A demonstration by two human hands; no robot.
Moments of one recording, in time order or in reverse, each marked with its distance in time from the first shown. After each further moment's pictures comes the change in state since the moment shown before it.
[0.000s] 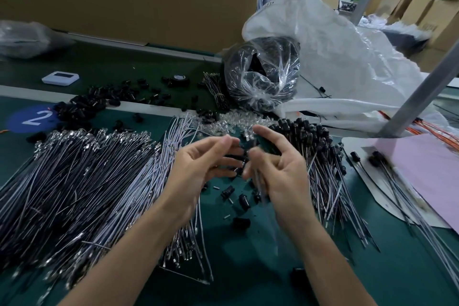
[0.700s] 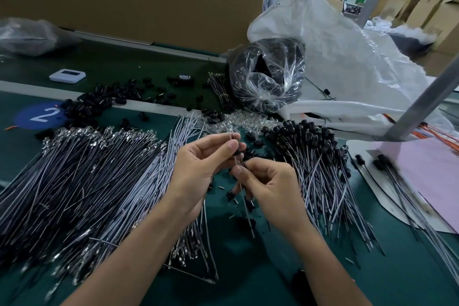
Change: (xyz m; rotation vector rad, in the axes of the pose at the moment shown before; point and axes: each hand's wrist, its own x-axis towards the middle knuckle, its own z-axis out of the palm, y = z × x) left_hand 0.002 -0.002 0.000 -0.145 0.087 0.057; right_hand 0.001 0.019 0.002 -0.490 -0.101 -0.089
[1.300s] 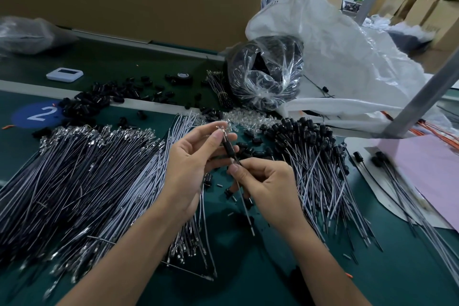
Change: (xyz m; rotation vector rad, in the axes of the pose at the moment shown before) left_hand -0.002 0.003 0.000 0.029 0.050 0.055; right_hand -0.001 0.002 0.004 -0.002 0.049 -0.013
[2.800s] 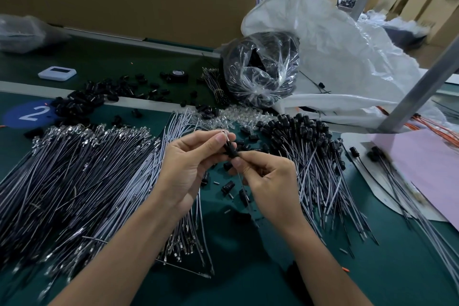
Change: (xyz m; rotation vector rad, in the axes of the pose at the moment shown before) left_hand 0.004 -0.001 -0.004 -0.102 -0.080 -0.047; right_hand 0.001 0.002 -0.001 -0.054 0.126 -0.107
